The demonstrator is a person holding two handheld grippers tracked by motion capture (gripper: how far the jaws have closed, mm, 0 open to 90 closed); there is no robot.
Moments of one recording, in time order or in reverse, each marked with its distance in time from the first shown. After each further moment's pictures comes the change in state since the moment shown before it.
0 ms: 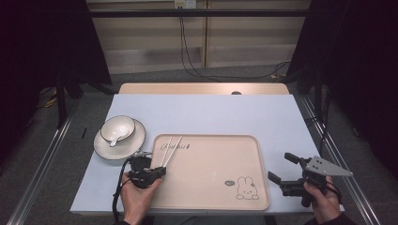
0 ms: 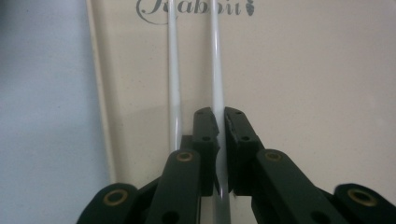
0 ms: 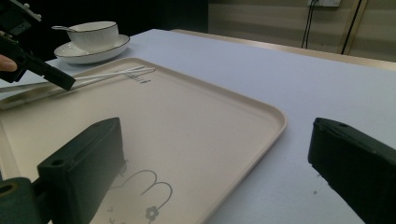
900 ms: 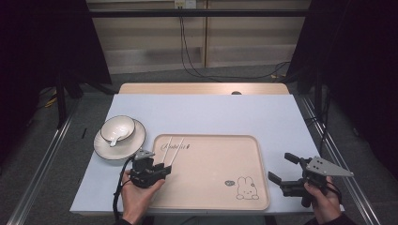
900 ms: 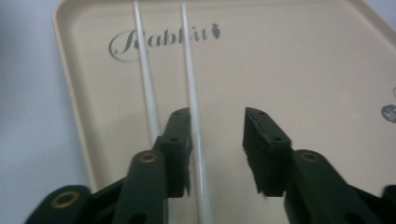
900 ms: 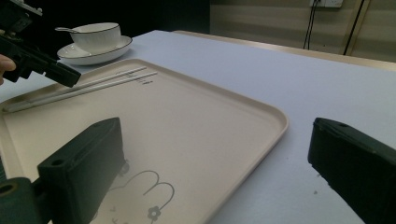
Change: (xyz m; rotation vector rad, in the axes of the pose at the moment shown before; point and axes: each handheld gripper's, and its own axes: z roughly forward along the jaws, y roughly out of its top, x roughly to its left) left arm -0.001 0.003 -0.004 -0.096 -0.084 0.154; right arm 0.000 0.000 -0.001 -0.005 0.008 -0.002
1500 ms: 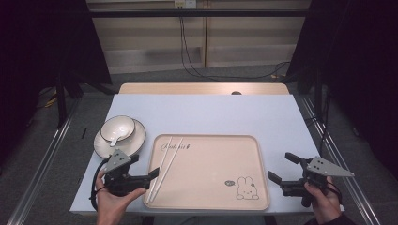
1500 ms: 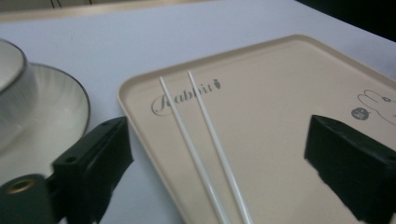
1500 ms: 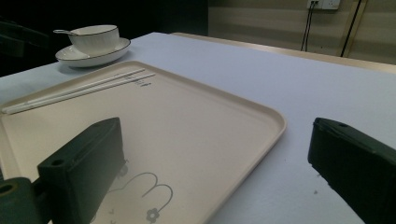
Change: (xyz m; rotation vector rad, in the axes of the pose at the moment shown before) left arm 0.025 -0.009 -0.064 -0.251 -0.022 0.205; right arm 0.000 0.000 -0.001 -0.008 -0.007 0.003
